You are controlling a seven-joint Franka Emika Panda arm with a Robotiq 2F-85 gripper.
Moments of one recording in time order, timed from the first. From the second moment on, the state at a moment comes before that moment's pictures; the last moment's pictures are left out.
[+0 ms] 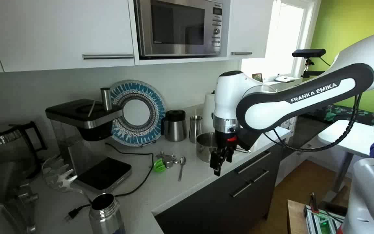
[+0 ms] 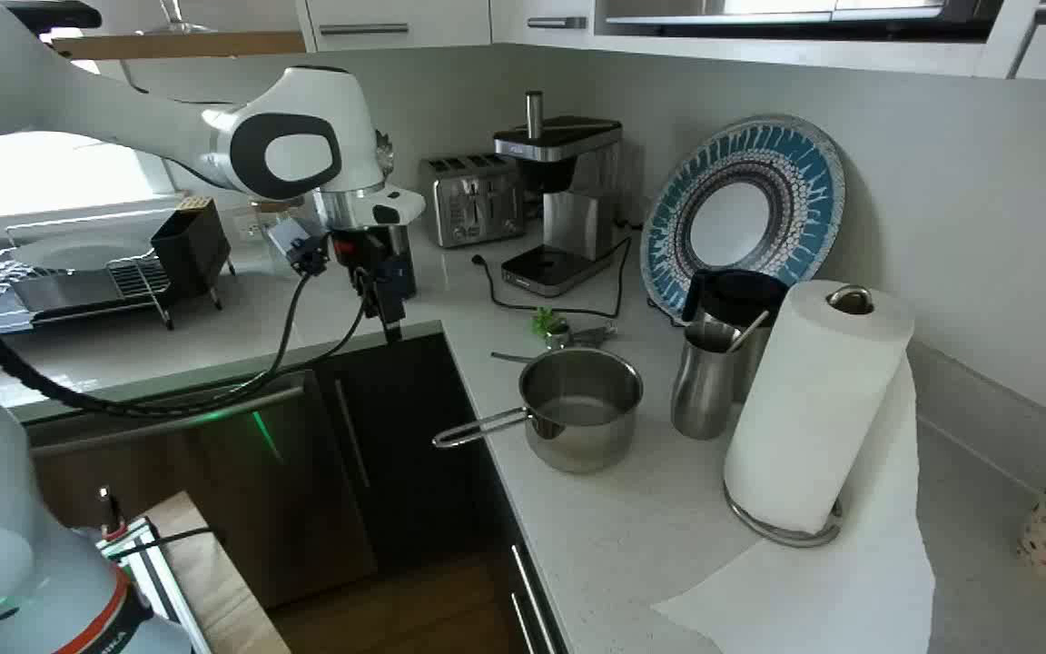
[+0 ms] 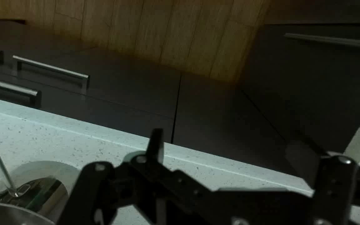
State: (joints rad) arm -0.04 -0.38 0.09 -2.41 -0.02 2.06 0.26
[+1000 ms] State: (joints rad) arm -0.17 -0.07 0.05 -2.38 -0.08 2.69 0.72
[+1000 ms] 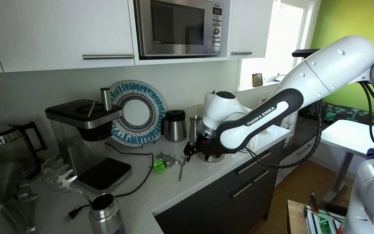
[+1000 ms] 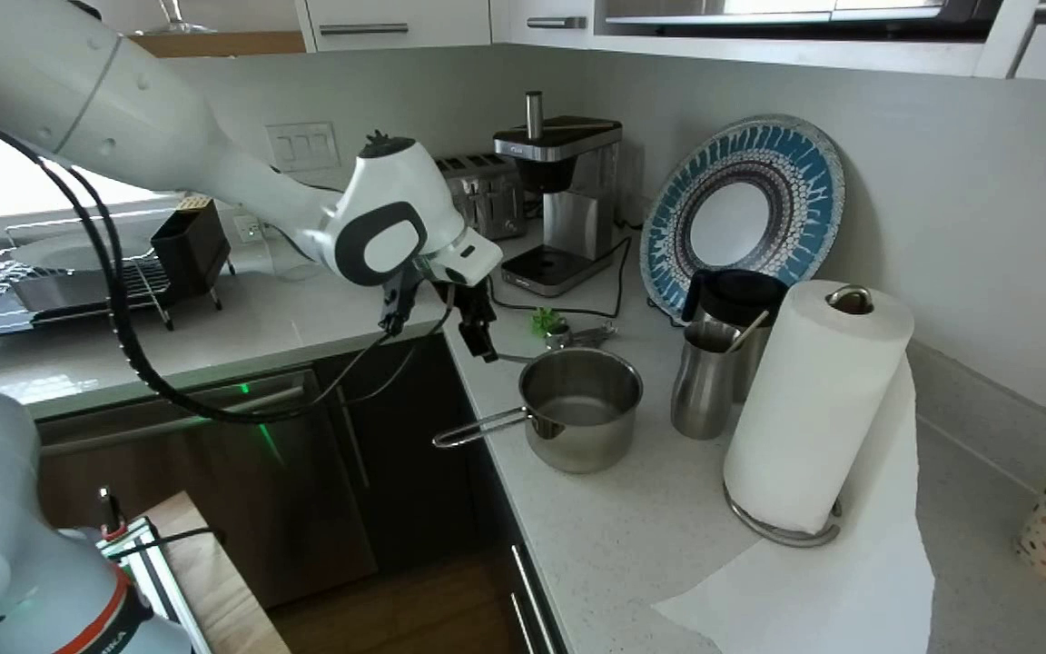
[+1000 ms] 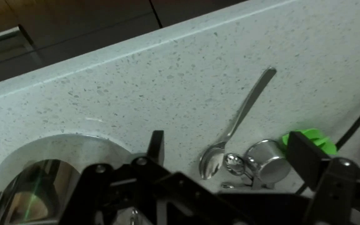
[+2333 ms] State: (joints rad) arm -0.03 0.27 -0.07 -2.01 -0.11 2.50 0.87
